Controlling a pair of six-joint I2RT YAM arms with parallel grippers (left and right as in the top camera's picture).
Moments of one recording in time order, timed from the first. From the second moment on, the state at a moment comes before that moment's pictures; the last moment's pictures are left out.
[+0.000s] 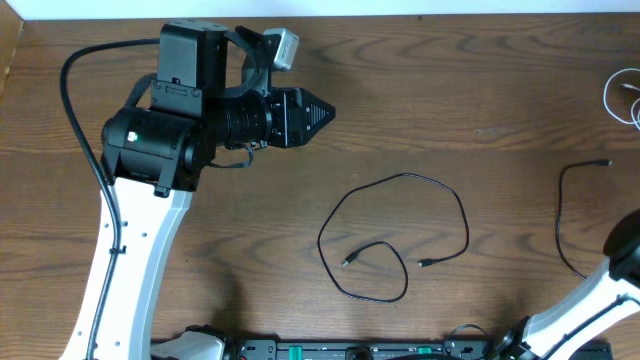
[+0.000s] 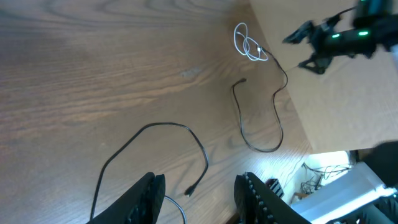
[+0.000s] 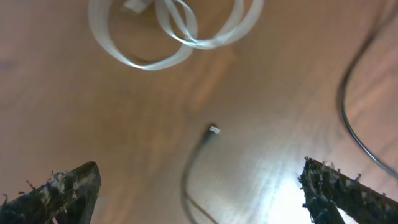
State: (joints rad) left arm -0.26 1.43 1.72 -1.07 0.67 -0.27; right arm -0.59 2.05 2.10 -1.18 0.04 0.40
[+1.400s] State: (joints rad) left arm -0.56 1.81 1.38 -0.90 0.13 -0.03; right arm -0.31 1.84 2.11 -1.35 -0.30 0.04
